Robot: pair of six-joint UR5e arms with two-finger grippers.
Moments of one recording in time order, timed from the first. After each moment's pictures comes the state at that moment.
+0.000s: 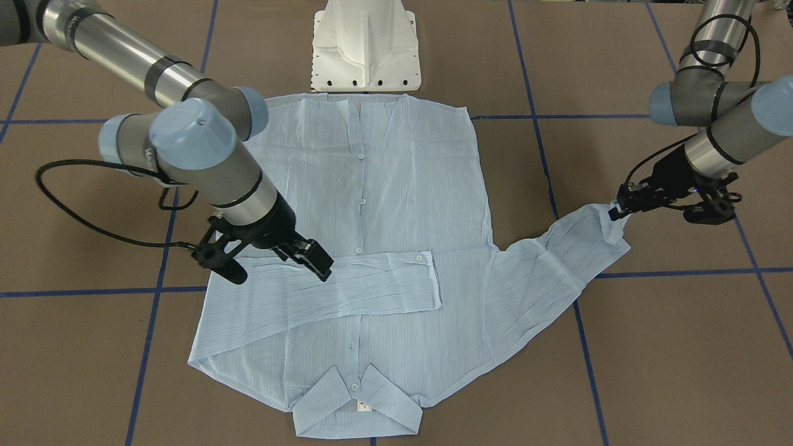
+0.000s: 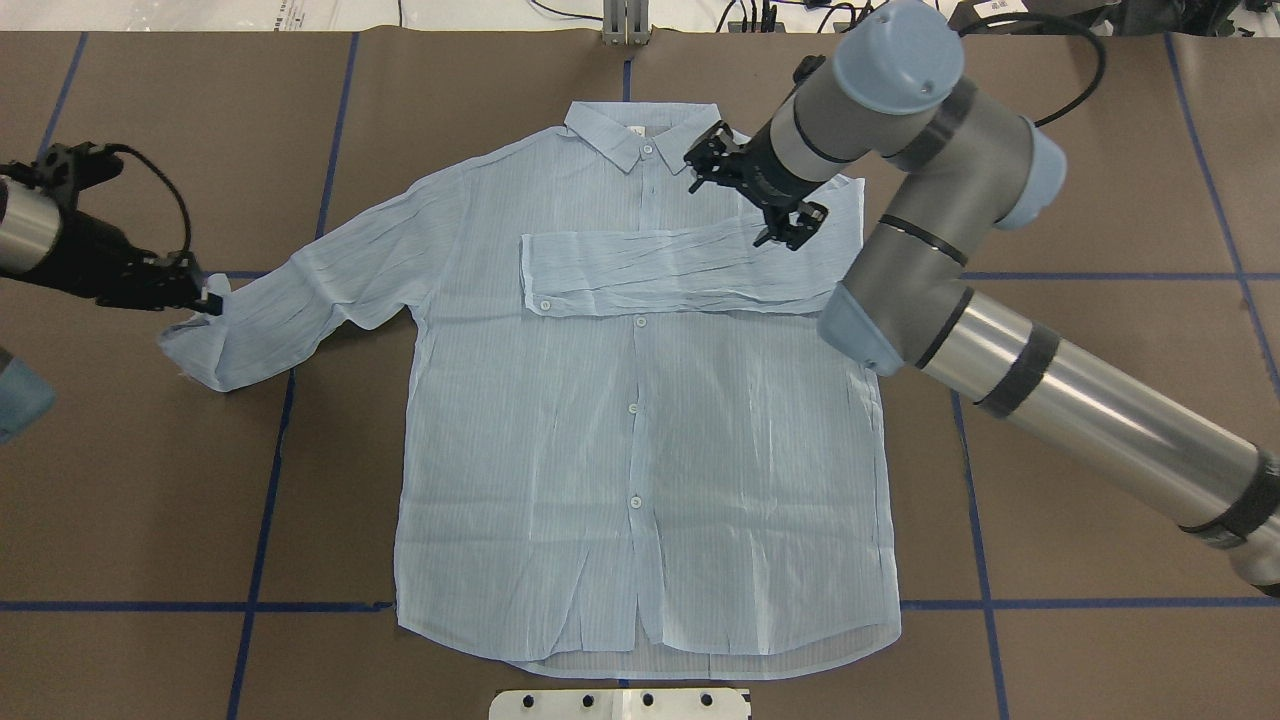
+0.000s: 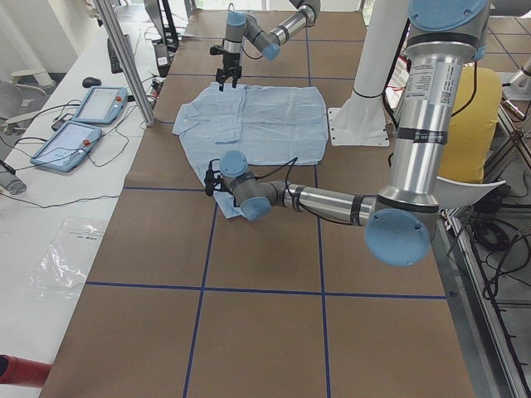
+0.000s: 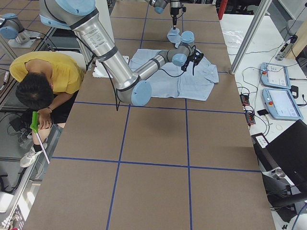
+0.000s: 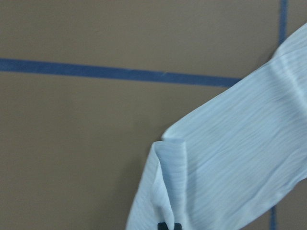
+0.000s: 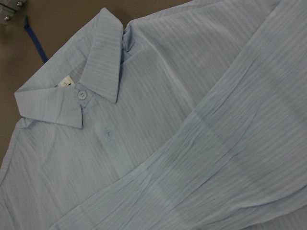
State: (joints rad) left arm -0.98 -1.76 -1.55 -2.38 -2.37 -1.20; right arm 0.81 -0.91 1.44 -1.11 2.09 1.71
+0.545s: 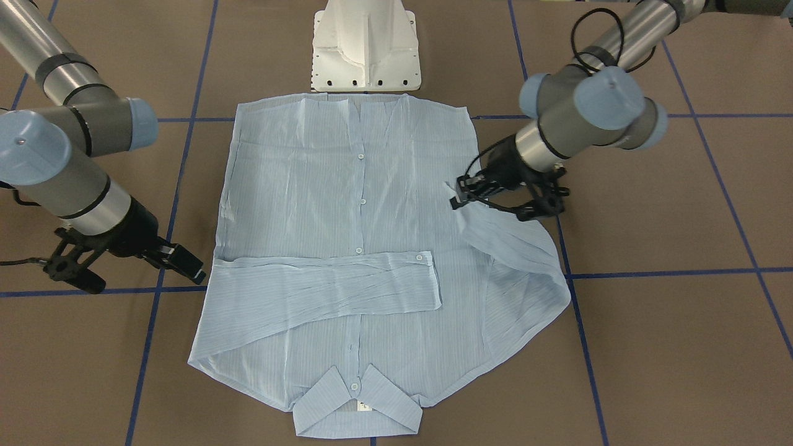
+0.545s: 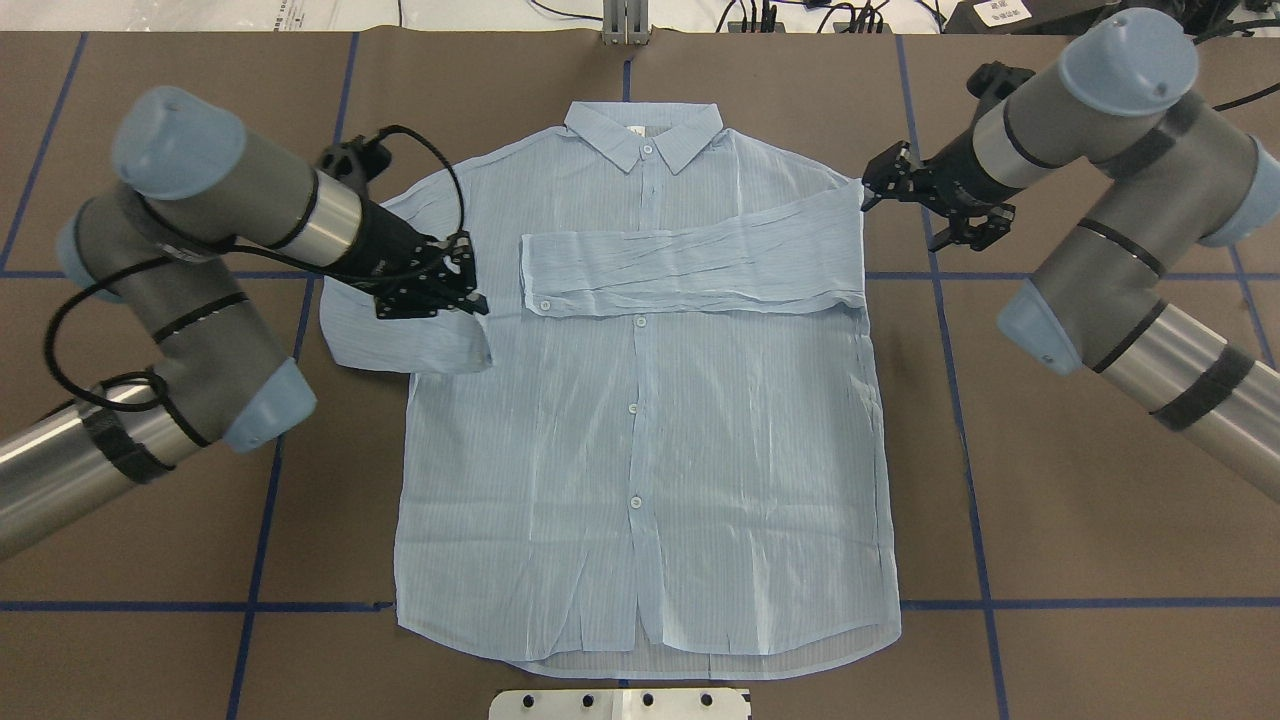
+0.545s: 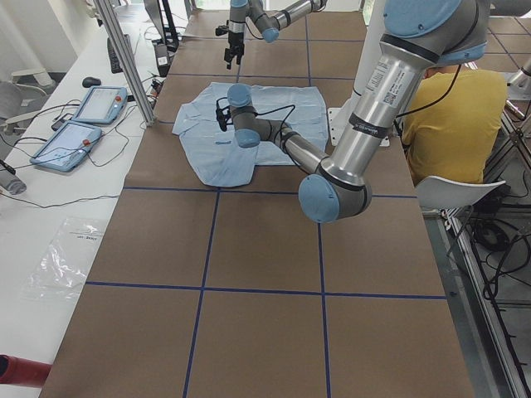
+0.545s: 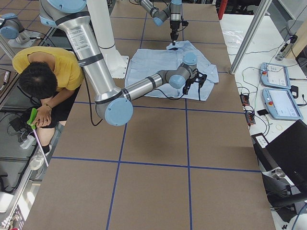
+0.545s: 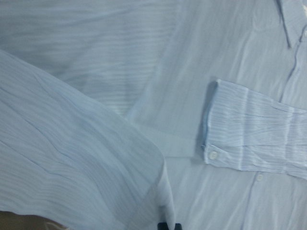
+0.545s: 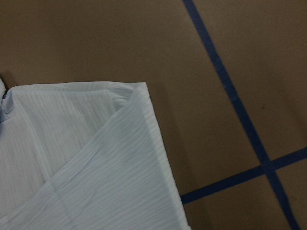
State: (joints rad) left arm -0.72 -2.15 -1.53 -2.30 -2.23 -1.72; right arm 0.96 -1.18 1.53 -1.11 2.18 1.37
